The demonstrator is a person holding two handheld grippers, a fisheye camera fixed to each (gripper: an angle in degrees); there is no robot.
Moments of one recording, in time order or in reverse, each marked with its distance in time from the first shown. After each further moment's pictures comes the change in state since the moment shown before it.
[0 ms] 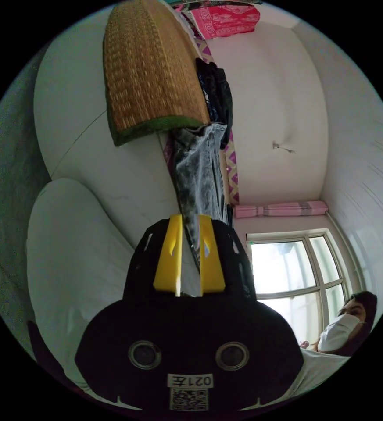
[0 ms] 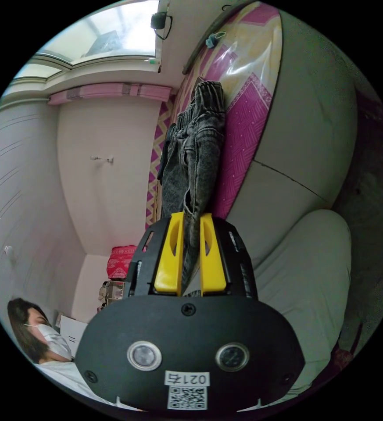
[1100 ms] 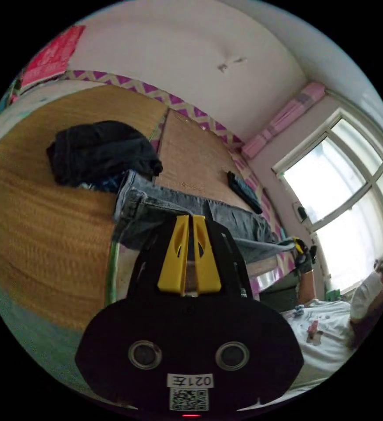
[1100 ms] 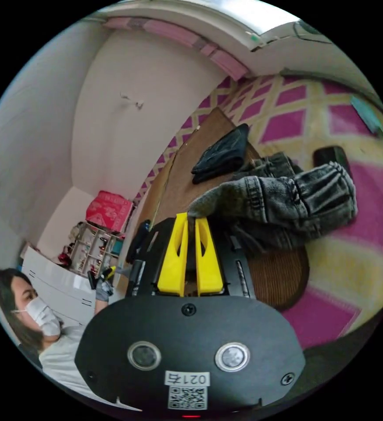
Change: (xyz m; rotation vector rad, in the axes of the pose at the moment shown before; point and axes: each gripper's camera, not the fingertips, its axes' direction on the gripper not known) left arm 0.327 -0.129 0.239 -0.290 -0.345 0.728; right arm -0.251 -0.175 0.201 -0.243 0.126 -0.469
